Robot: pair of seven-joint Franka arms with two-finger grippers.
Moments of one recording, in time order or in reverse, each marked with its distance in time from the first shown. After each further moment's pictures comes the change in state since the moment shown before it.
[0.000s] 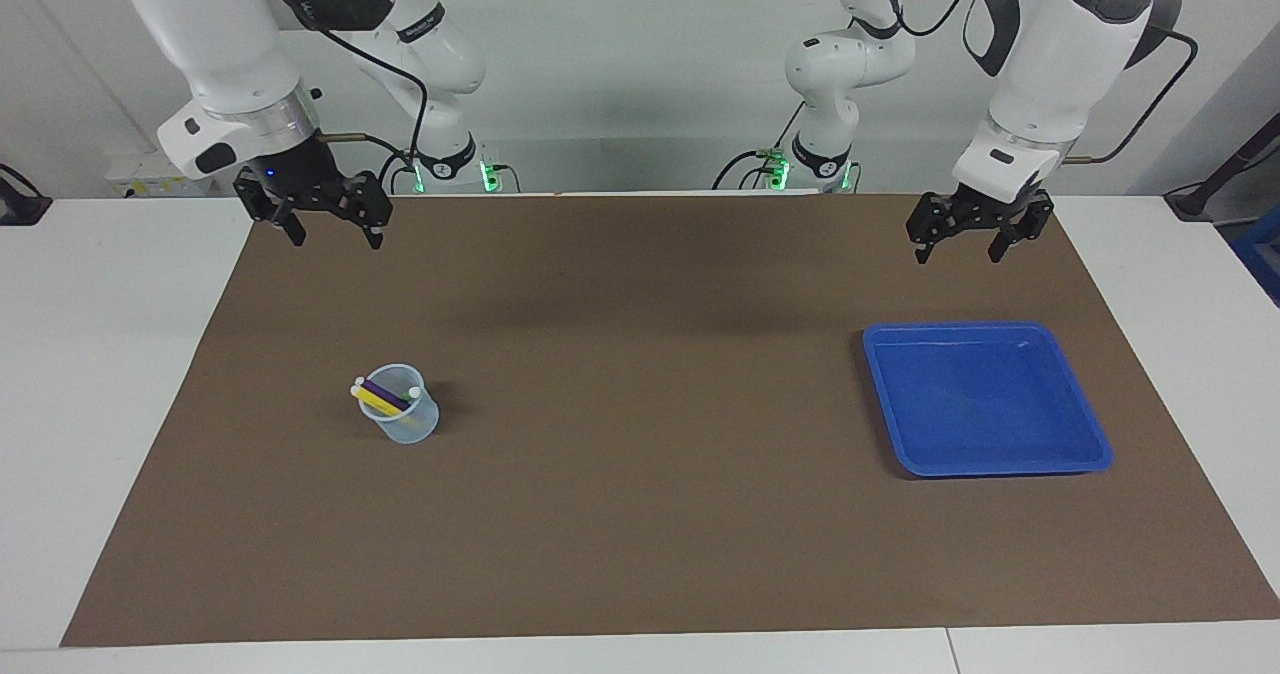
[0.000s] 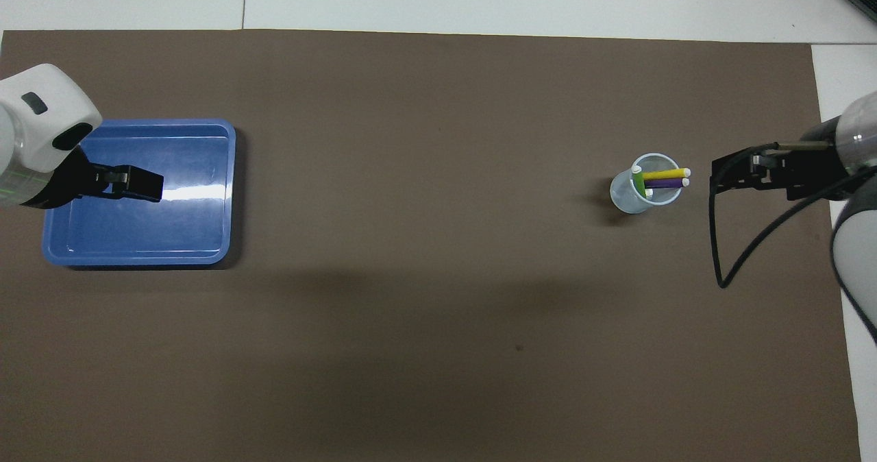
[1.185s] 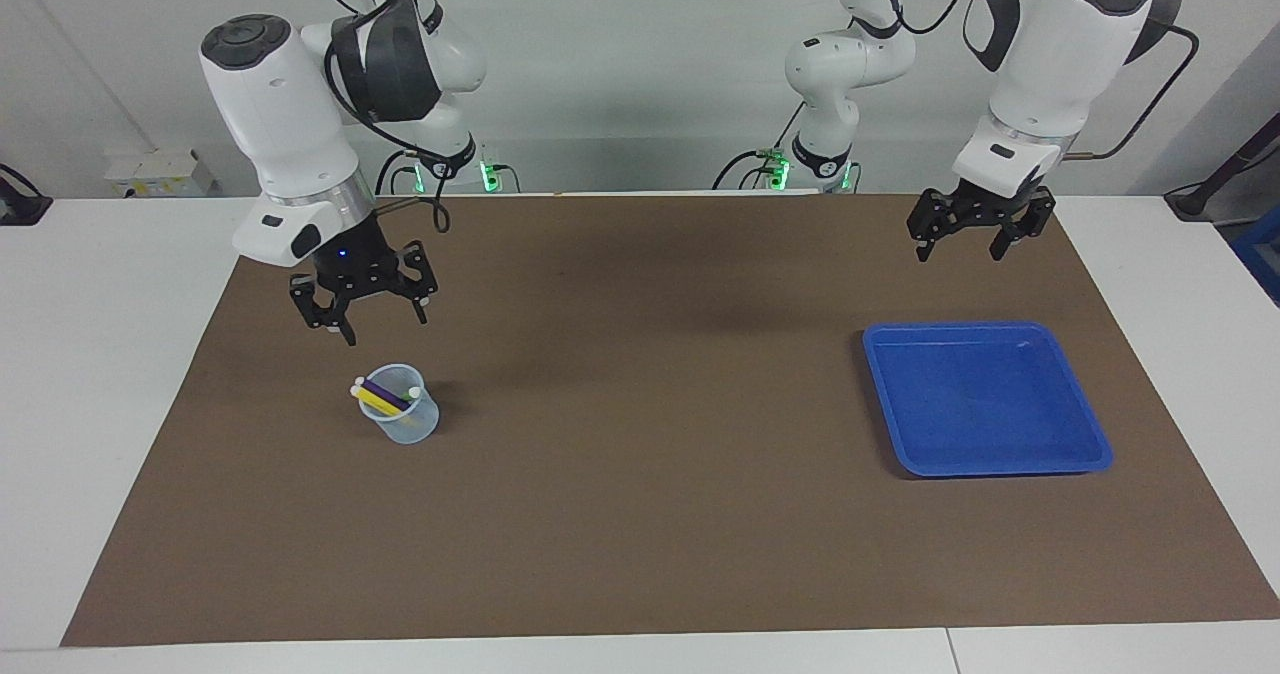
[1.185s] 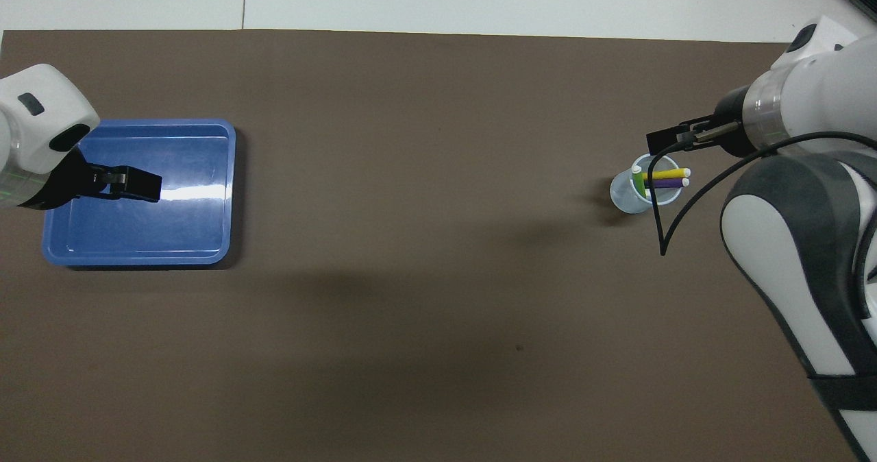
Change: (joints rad) left arm 0.000 -0.006 -0.001 0.000 0.000 0.006 0.006; right arm 0.045 0.086 -0.001 -0.113 -0.003 0.356 -0.483
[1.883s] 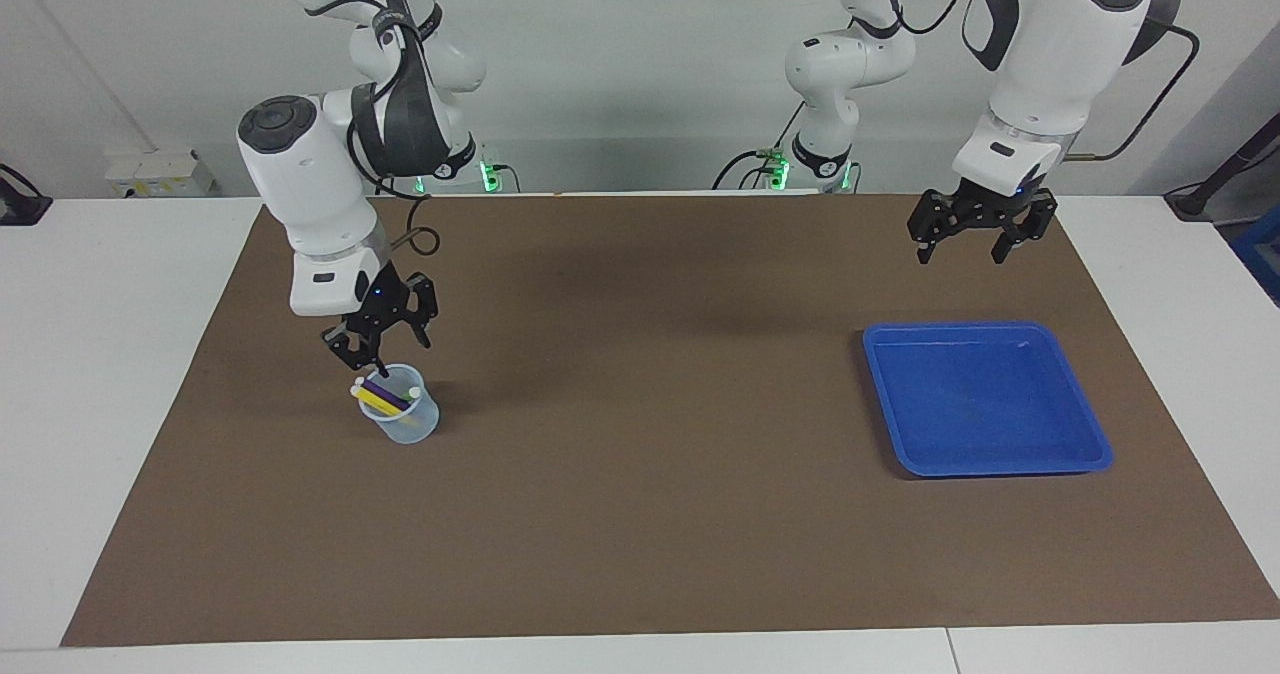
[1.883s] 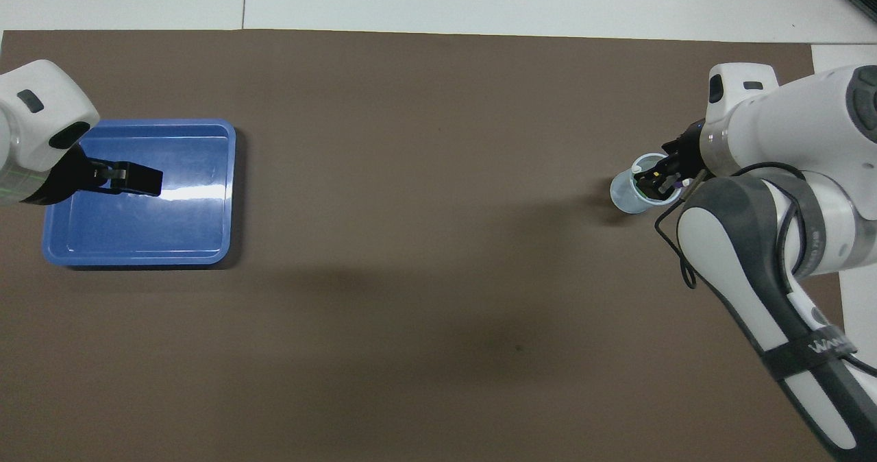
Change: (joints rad) left arm 0.000 0.000 -0.002 -0.001 0.000 0.027 0.014; right arm -0.007 0.038 0.000 -0.147 0.000 0.154 -0.402
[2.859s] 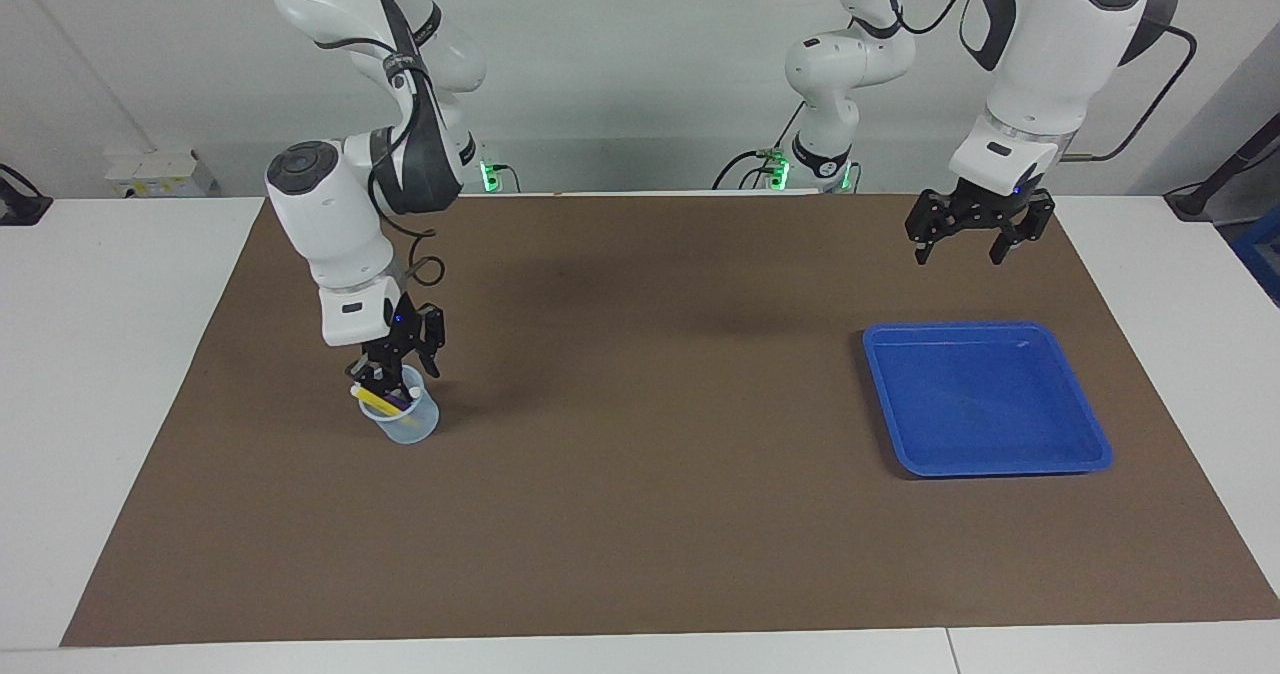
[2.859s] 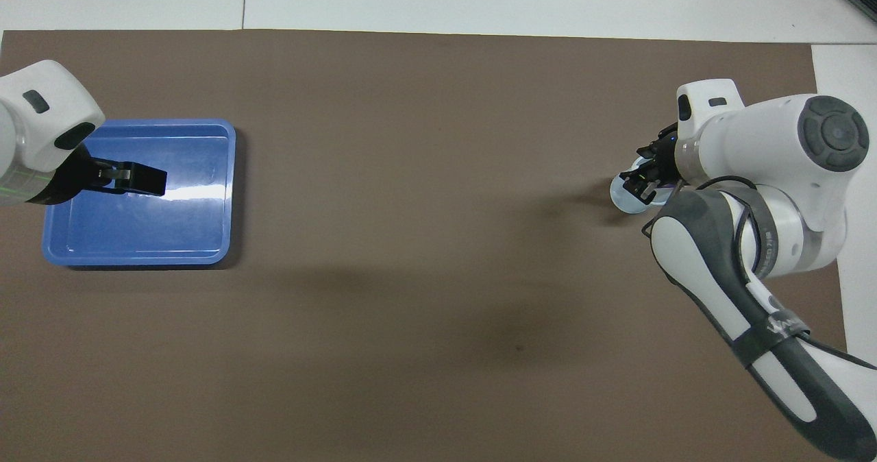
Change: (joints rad) left arm 0.002 -0.001 -0.015 0.000 -0.001 0.004 0.002; right arm 0.001 0.040 -0.002 -0.094 0.000 0.172 -0.129
